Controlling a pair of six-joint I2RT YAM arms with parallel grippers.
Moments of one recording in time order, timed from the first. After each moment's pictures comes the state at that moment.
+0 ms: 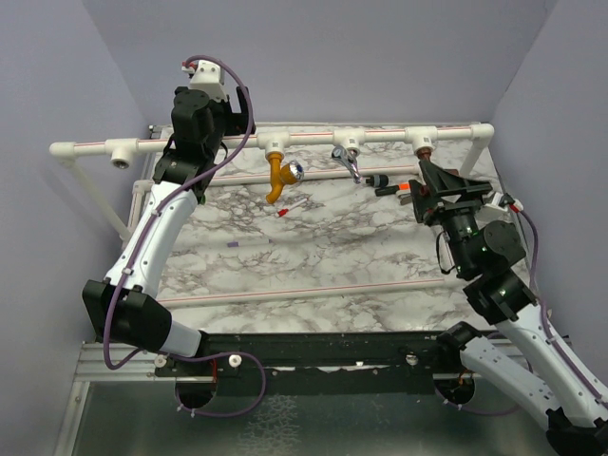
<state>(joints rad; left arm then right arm) -0.25 1.44 1.50 -0.16 -0.12 -0.11 0.53 0.63 0.74 0.06 0.37 1.51</state>
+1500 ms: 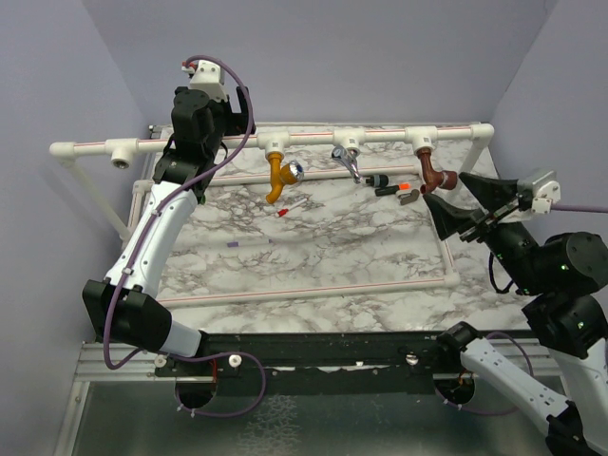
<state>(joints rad) -0.25 1.44 1.50 -0.16 -0.12 -0.11 0.53 0.58 1.16 -0.33 -0.01 0.02</state>
